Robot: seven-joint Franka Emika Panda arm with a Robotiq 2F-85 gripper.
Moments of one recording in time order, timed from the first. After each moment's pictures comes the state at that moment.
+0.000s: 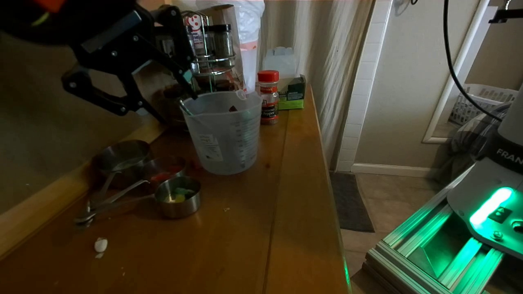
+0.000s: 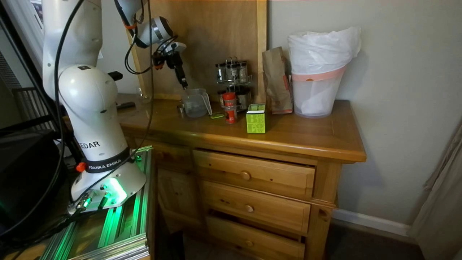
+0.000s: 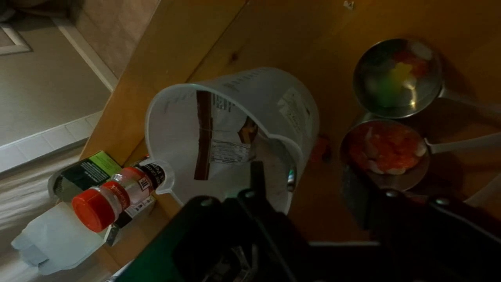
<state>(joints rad) 0.62 0.33 0.57 -1.86 -0.54 1.70 1.33</state>
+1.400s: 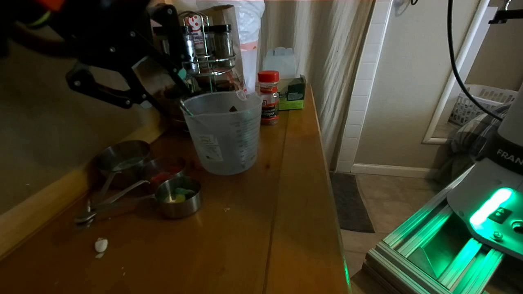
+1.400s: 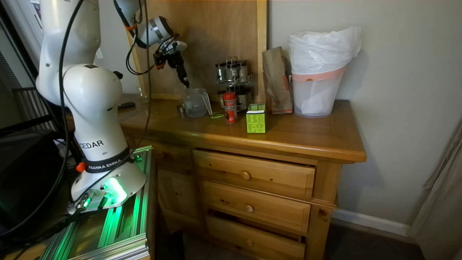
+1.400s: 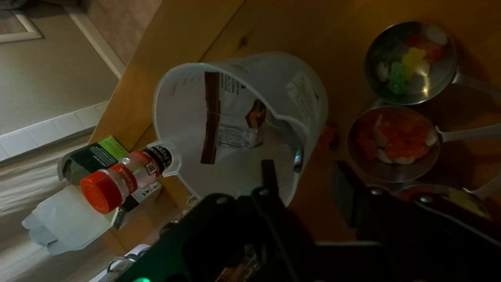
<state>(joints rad) 0.77 0.33 0.40 -1.83 -0.53 1.68 1.28</state>
